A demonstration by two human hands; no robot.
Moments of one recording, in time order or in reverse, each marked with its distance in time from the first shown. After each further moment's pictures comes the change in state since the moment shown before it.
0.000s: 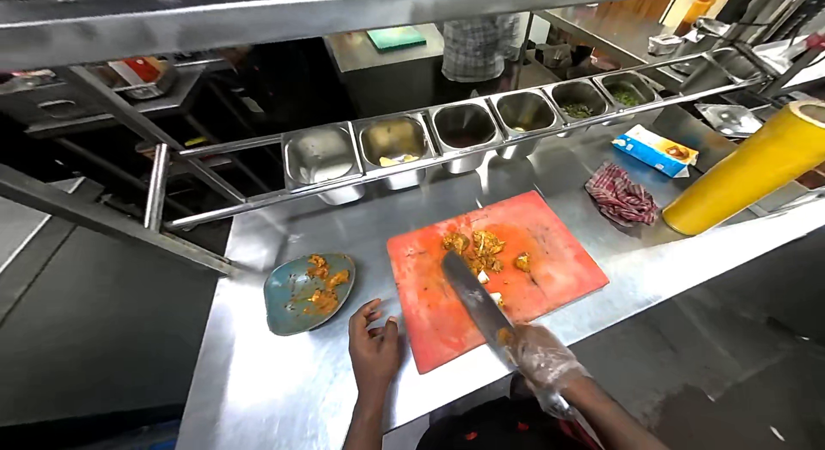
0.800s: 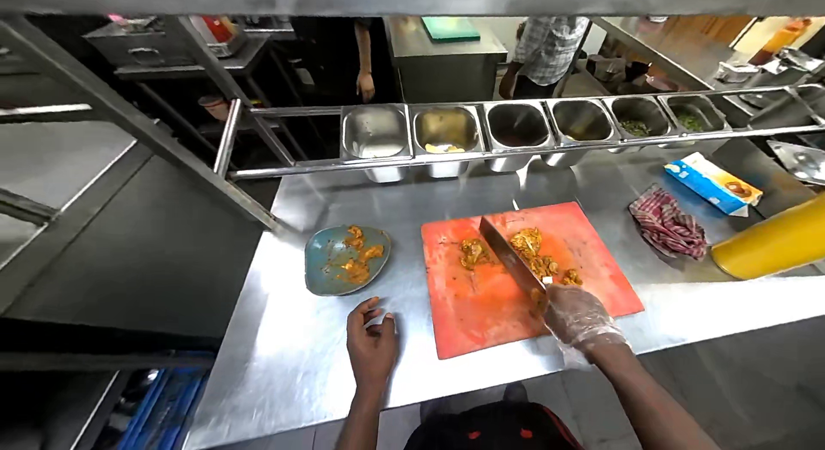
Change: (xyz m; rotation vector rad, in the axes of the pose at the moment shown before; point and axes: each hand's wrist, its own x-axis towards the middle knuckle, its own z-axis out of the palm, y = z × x) left_hand -0.013 -0.032 -0.036 -0.016 0.166 -0.048; right_hand 0.017 -0.036 -0.067 -0.341 0.174 0.081
